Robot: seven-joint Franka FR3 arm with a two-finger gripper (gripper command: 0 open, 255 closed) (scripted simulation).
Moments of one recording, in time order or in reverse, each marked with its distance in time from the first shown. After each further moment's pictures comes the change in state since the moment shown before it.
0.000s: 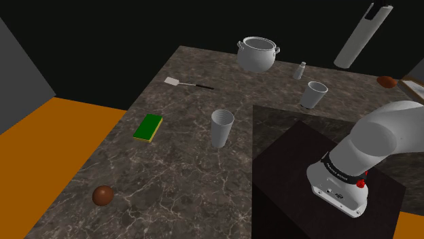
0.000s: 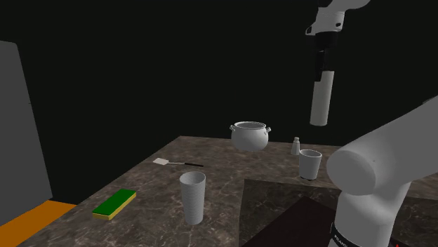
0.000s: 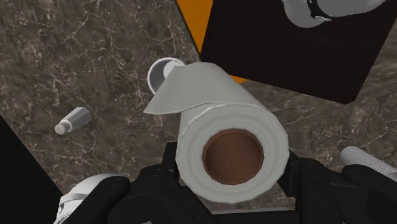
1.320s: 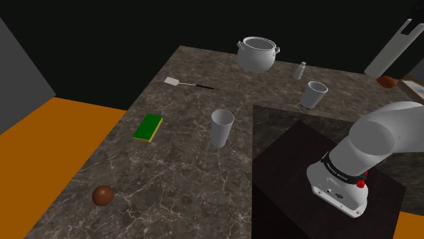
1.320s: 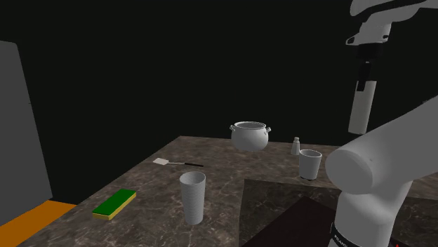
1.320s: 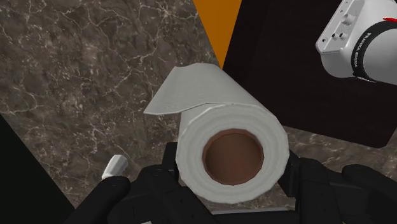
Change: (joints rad) arm -0.039 0.001 -0.305 0.022 -0.167 0.061 -0.310
